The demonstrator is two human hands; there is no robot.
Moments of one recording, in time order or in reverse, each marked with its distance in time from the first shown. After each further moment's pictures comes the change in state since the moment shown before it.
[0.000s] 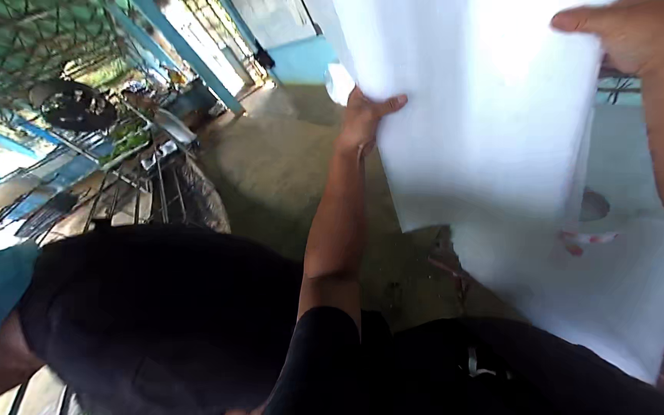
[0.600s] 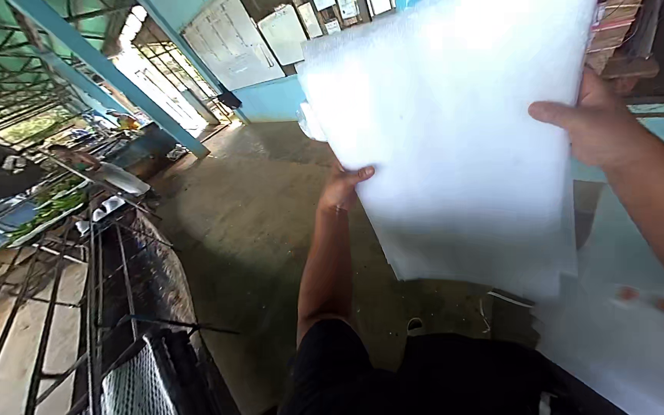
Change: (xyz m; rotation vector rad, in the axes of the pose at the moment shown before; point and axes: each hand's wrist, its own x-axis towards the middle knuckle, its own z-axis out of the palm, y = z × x) left_hand 0.171 -0.161 -0.167 -0.247 -0.177 -0.022; right_hand 0.112 0.079 0.139 0.169 0.040 -0.045
